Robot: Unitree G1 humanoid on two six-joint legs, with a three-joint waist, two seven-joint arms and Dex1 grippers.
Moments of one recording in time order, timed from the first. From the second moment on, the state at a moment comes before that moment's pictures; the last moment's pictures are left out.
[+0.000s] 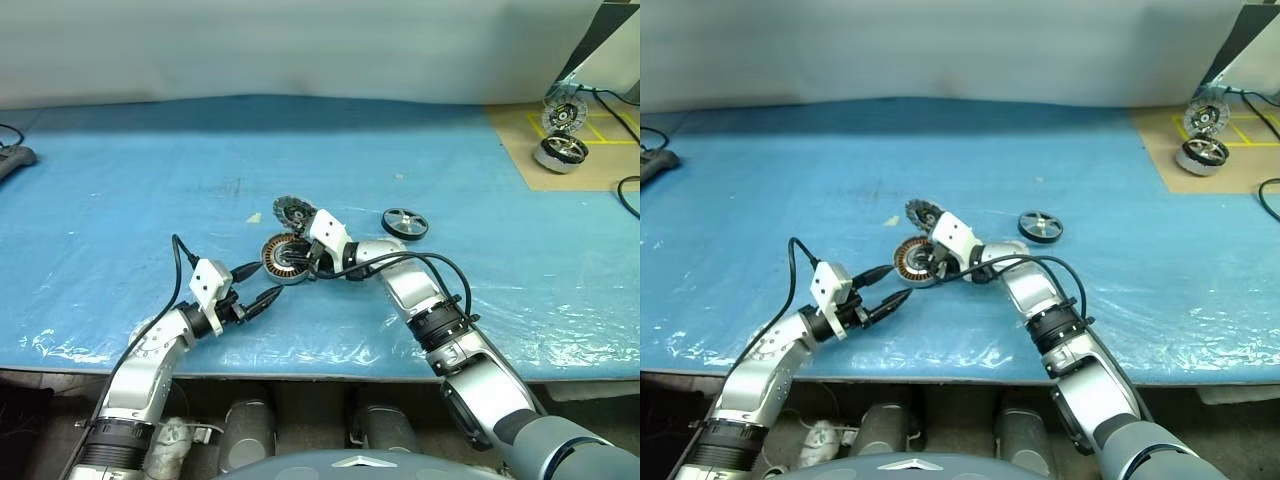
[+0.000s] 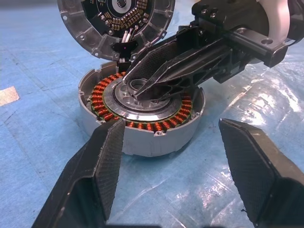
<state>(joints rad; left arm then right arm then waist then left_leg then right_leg) 0.00 0.37 -0.01 0.00 -0.33 0.00 -0.83 -0.63 -0.16 0.35 0.39 0.00 0.22 0.85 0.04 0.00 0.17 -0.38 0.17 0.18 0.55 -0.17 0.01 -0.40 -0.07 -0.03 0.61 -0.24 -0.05</state>
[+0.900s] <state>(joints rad) -0.12 0.36 0.01 0.37 -0.35 -0.25 -0.99 -0.62 -0.11 0.21 0.20 0.21 0.45 0.86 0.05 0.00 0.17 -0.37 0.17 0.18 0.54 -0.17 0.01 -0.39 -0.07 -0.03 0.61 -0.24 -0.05</state>
